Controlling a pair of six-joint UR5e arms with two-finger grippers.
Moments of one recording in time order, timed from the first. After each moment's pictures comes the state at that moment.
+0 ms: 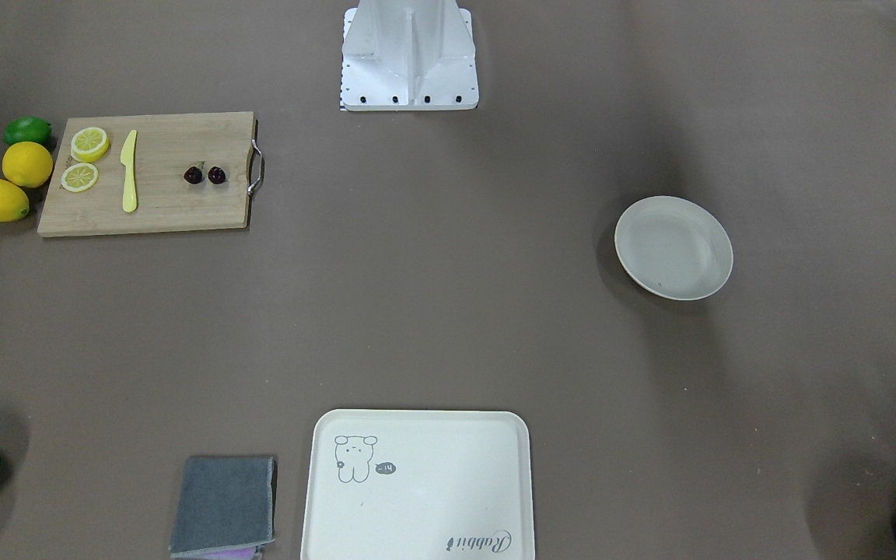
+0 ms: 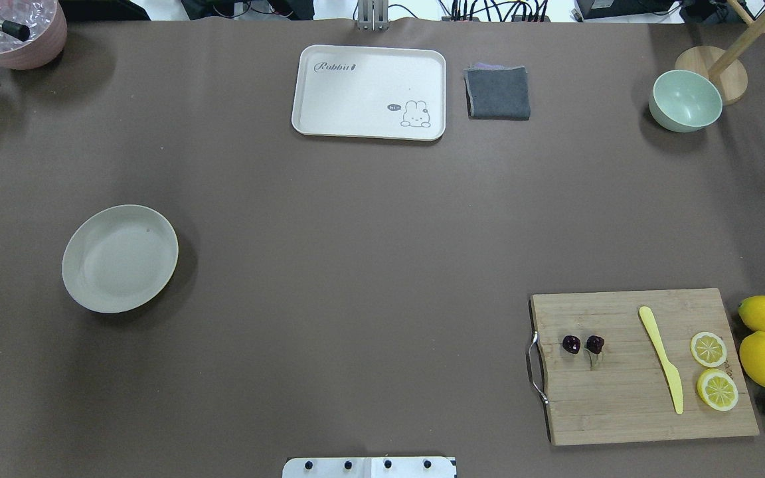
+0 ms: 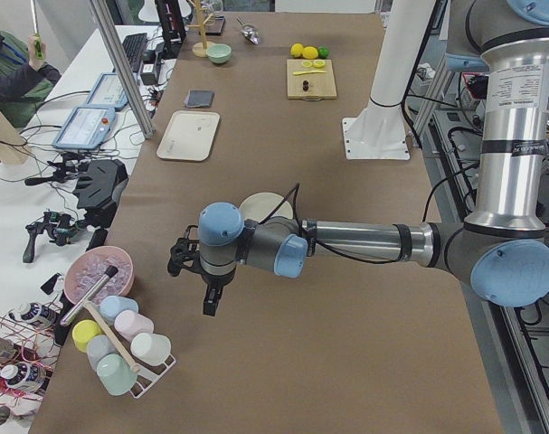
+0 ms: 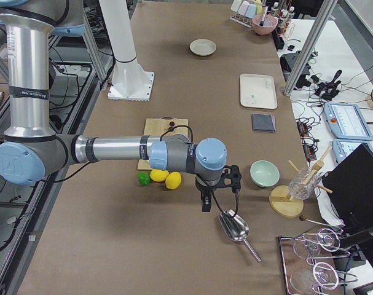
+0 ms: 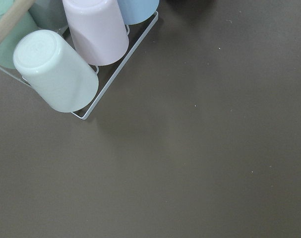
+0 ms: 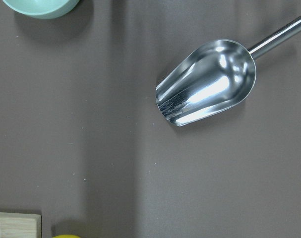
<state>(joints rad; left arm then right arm) -1.57 -1.57 -1.60 -1.81 -2.33 -0.07 1.62 -1.63 1.71 -1.68 2.40 -0.09</state>
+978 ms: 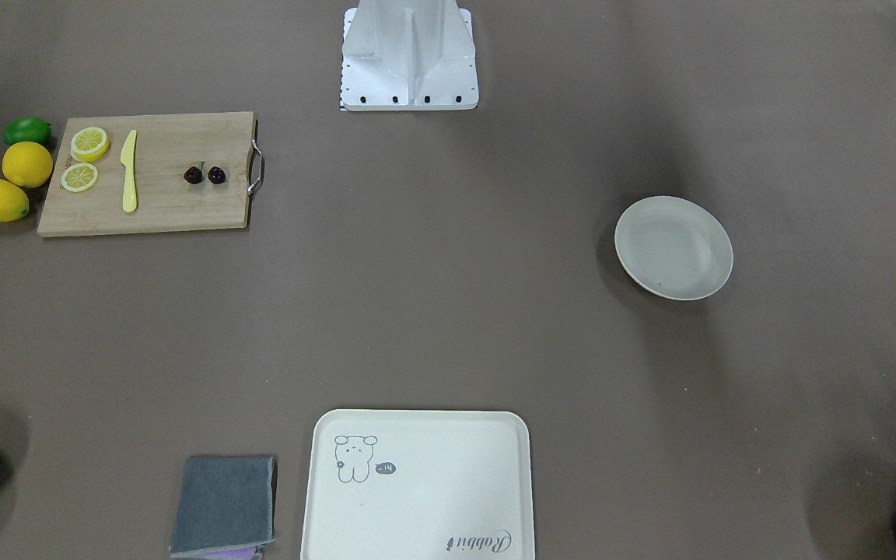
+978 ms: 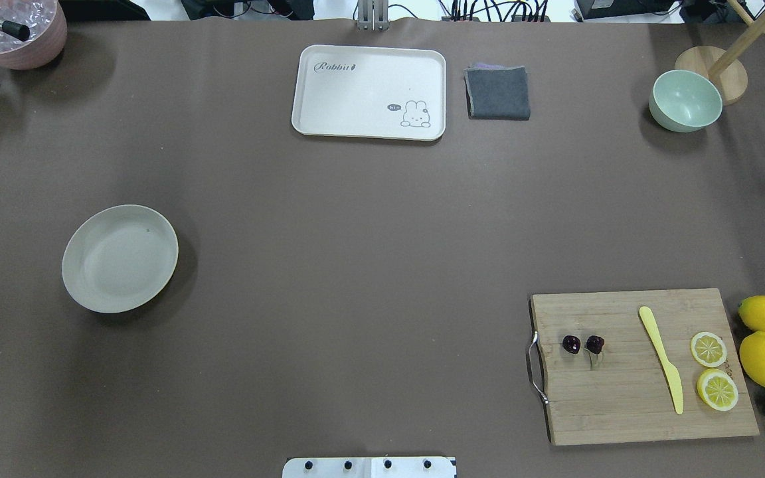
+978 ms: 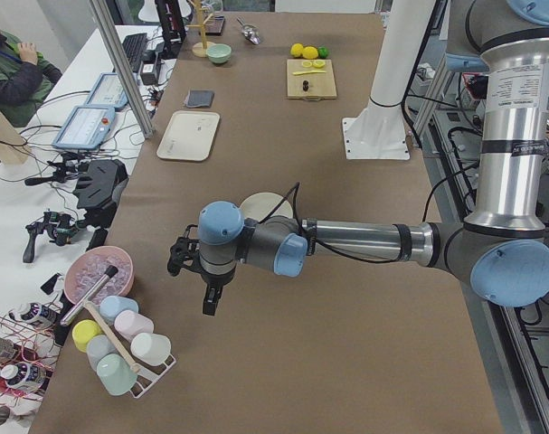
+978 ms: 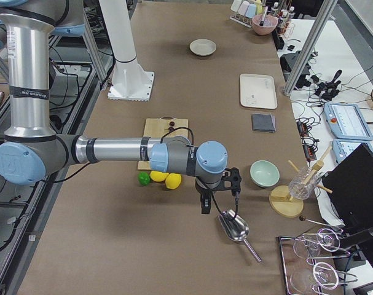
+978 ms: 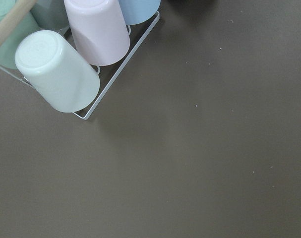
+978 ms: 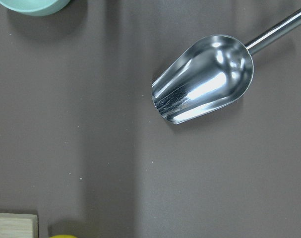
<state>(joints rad) -1.56 -1.57 -1.61 -1.81 -2.33 -0.08 1.62 -1.62 1.69 -1.68 2.40 -0.09</state>
